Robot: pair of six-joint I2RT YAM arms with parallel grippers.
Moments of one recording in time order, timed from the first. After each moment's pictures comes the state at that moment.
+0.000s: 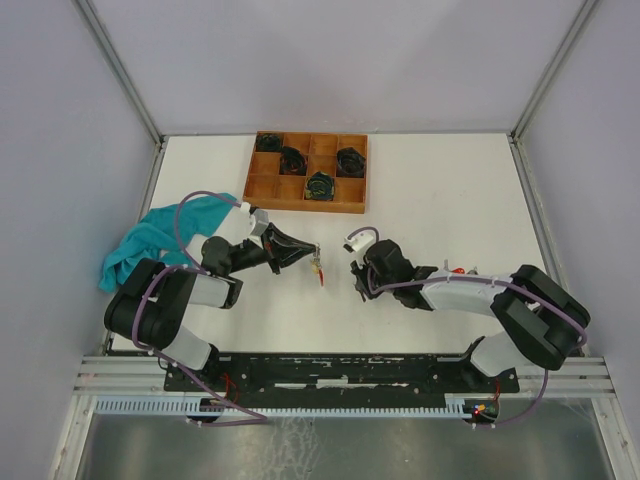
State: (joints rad) left arm -0.32 1.54 0.34 1.50 0.97 -0.46; right arm 0.81 1.47 0.57 0.12 0.02 0.10
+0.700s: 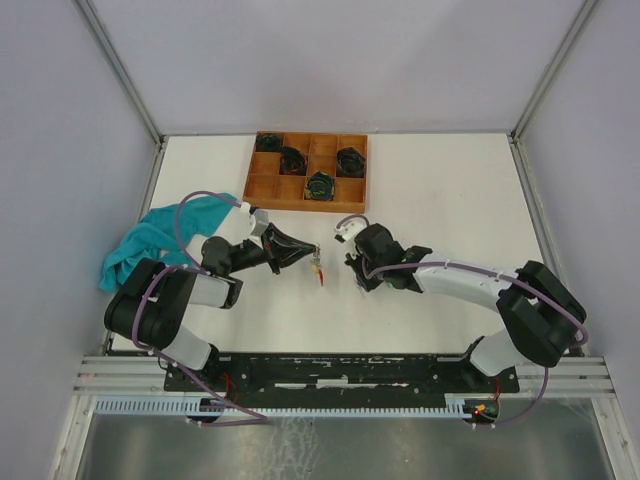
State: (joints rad) left arm -0.32 1.55 0.34 1.51 0.98 -0.46; right arm 0.81 1.49 0.77 -0.18 0.02 0.07
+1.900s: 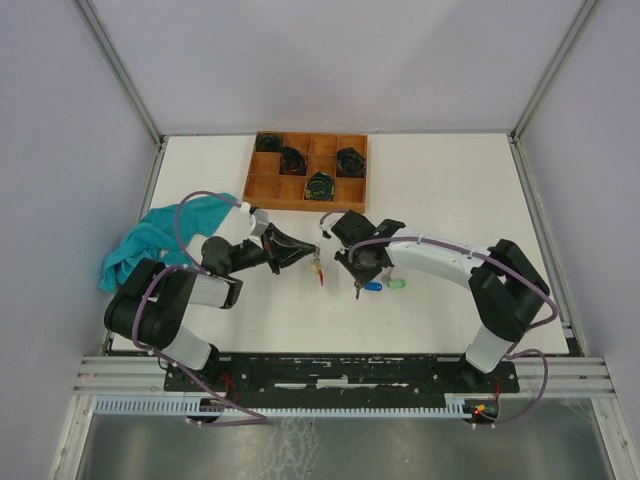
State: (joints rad) left arm -0.32 1.55 0.34 1.51 0.98 -0.46; right arm 0.83 1.75 1.19 -0.72 0.08 0.10
